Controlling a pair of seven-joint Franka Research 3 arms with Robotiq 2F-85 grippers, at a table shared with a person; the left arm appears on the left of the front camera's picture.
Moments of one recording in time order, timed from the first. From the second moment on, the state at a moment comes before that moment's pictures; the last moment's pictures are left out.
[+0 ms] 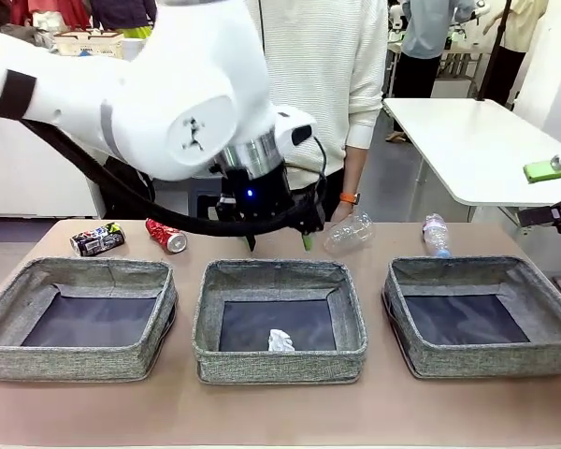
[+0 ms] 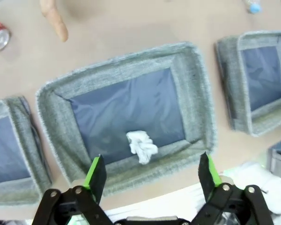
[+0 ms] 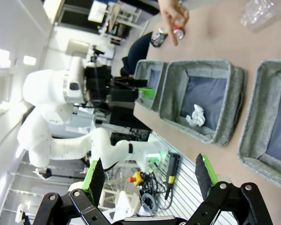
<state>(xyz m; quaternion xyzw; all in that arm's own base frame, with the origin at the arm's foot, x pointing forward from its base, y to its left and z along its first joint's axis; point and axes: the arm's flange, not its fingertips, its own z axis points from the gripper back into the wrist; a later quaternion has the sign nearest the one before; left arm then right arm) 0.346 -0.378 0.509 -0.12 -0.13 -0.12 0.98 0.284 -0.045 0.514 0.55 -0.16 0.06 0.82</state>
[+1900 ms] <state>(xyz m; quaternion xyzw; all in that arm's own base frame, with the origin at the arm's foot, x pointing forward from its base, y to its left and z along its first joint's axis) 0.293 -0.085 0.570 -0.56 -0.03 0.02 0.83 0.284 -0.045 0.514 0.55 -0.16 0.06 0.82</state>
